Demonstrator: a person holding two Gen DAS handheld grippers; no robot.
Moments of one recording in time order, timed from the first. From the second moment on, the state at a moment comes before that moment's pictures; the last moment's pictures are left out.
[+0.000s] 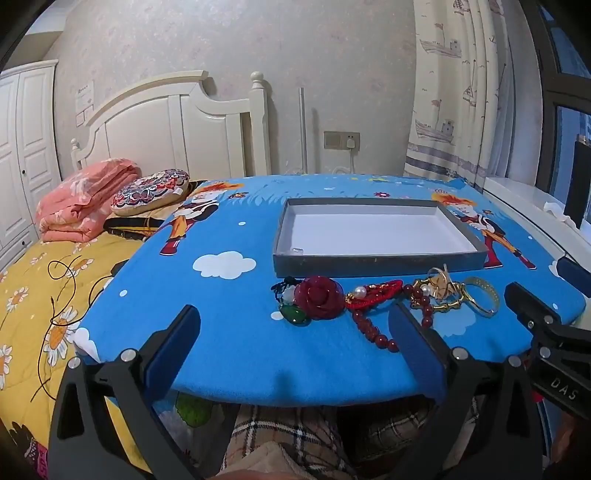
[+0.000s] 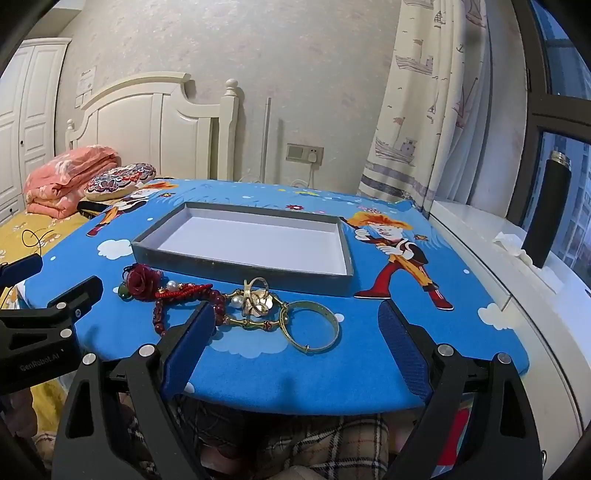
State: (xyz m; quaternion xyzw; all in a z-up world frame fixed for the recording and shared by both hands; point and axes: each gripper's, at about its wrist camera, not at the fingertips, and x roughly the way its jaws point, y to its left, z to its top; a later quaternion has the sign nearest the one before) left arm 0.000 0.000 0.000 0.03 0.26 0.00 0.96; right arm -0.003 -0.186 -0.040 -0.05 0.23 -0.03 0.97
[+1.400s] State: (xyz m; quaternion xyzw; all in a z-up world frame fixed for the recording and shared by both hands) left arm -0.001 0.000 0.001 0.03 0.26 0.00 0.96; right arm -0.001 -0.190 -0.037 -0.05 0.23 -0.02 0.97
